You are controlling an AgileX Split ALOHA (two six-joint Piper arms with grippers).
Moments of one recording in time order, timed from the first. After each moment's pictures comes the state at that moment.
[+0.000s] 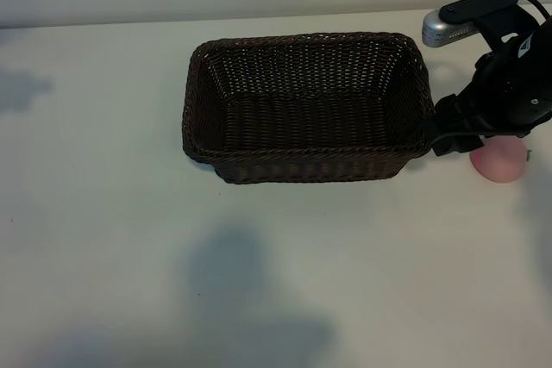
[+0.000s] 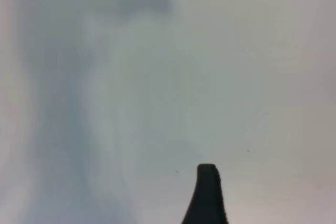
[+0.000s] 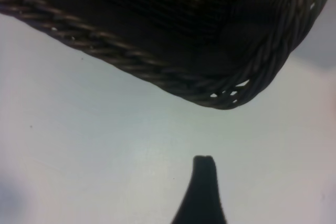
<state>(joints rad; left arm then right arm) 0.18 1.43 -1.42 -0.11 1.10 0.10 0.25 1.55 -1.09 0.19 0.88 -0.18</state>
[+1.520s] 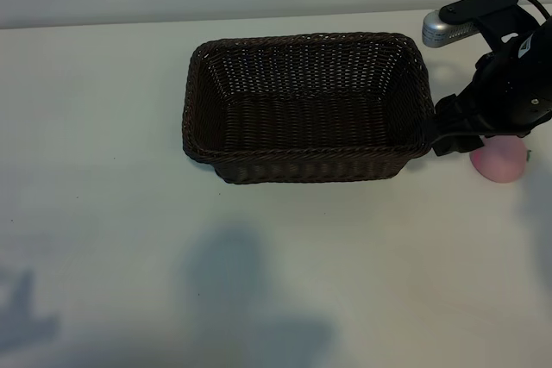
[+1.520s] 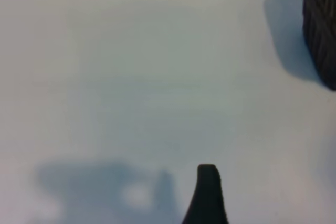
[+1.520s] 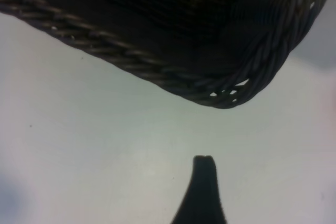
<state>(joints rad) 0.18 0.11 -0.58 -0.15 1.03 0.15 0.25 1.55 -1.09 0.18 0.88 -0.18</state>
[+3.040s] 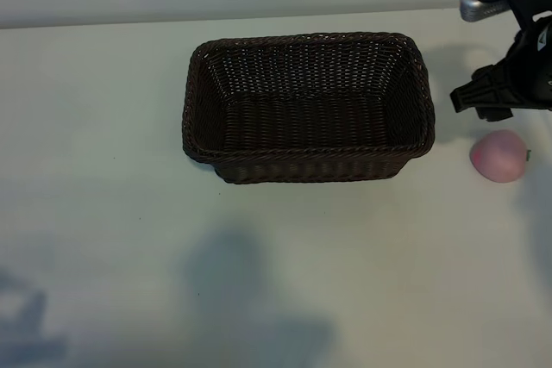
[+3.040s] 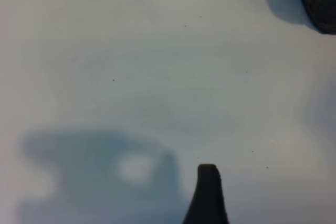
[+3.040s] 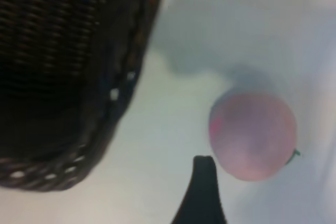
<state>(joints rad) 0.07 0.11 -0.51 -0.14 1.07 0.13 0.20 1.60 -1.09 -0.14 0.76 0.12</state>
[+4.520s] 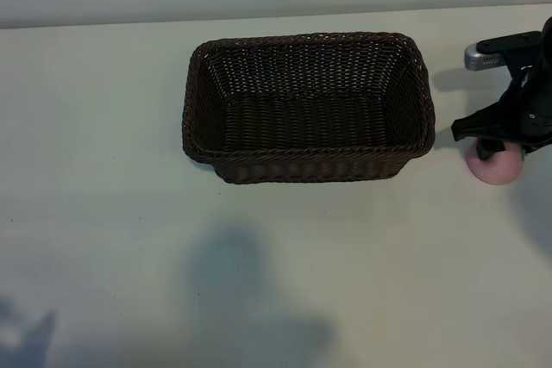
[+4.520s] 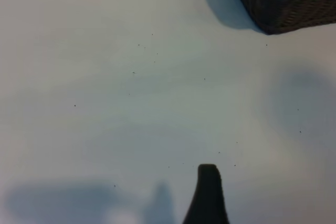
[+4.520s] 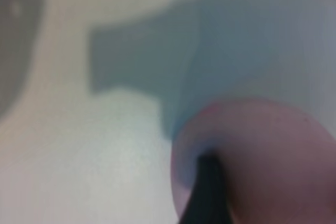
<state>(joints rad) -0.07 -0.01 -0.51 -0.15 1.11 0.13 0.07 1.91 -1.09 -0.05 0.63 0.07</state>
